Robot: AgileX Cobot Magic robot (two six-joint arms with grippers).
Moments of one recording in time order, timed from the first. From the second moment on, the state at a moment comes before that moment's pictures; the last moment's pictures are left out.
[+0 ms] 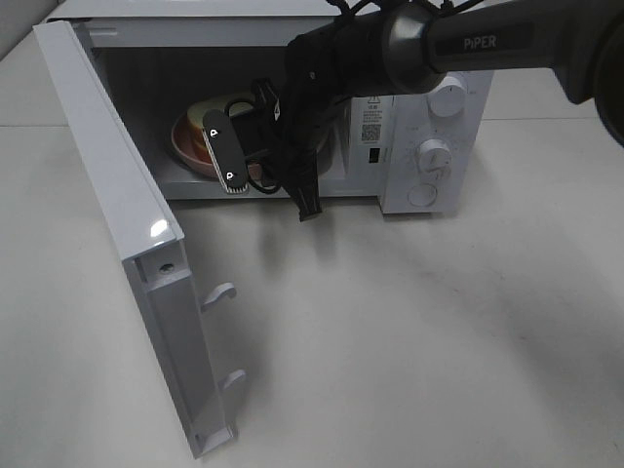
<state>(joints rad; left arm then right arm) 0.01 0.00 -0.50 -0.17 1.04 0.14 0.63 2.29 -1.75 -0.11 0.46 -1.30</state>
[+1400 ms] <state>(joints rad) 0.01 0.00 -0.50 -0.17 1.04 0.14 0.69 1.89 -1.21 -0.05 0.27 -1.50</state>
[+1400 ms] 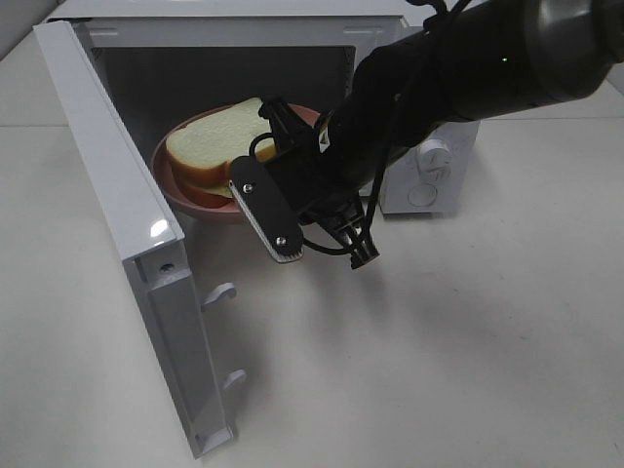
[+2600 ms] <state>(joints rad) 0.01 0.00 -0.50 -0.17 1.04 0.14 0.70 1.41 -0.78 -0.03 0.29 -1.49</state>
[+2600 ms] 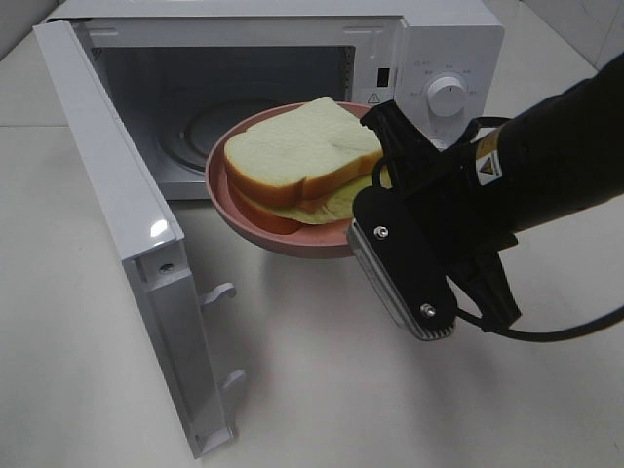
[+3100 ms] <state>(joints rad) 0.01 0.00 -0.50 -0.17 1.04 0.14 0.70 1.19 -0.66 -0.03 0.36 -1.44</state>
